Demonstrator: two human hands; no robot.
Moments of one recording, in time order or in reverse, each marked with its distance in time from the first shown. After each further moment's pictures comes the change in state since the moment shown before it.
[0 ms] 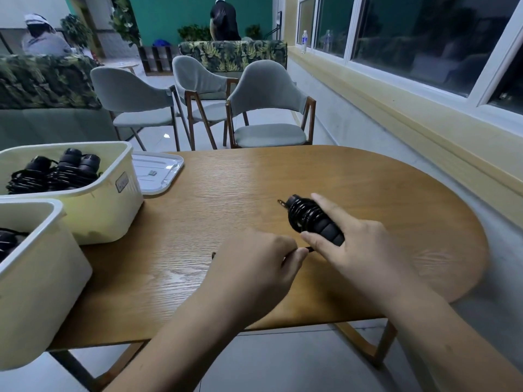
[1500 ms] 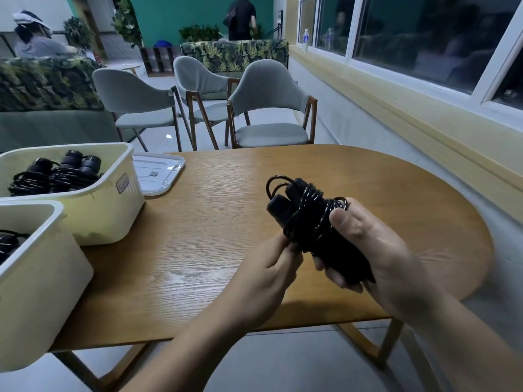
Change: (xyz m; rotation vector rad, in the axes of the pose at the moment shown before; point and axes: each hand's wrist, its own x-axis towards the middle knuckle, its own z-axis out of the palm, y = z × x) left_hand -0.003 0.002 0.030 -1.032 -0.053 -0.164; right_hand -0.016 -0.008 -0.019 1.139 -0.265 -0.044
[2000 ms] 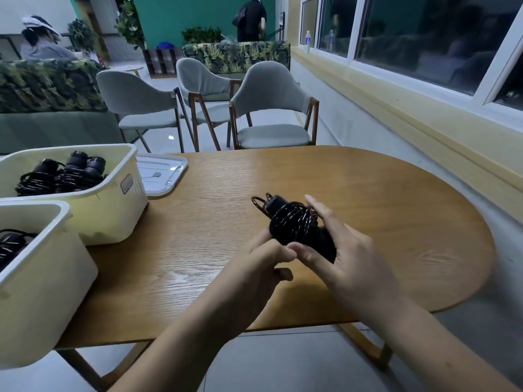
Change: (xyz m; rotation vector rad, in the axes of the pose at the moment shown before) left_hand 0.000 -0.010 -0.013 -0.517 -0.050 -0.145; right_hand 0.006 0.031 0.017 -0.862 0.211 -0.237
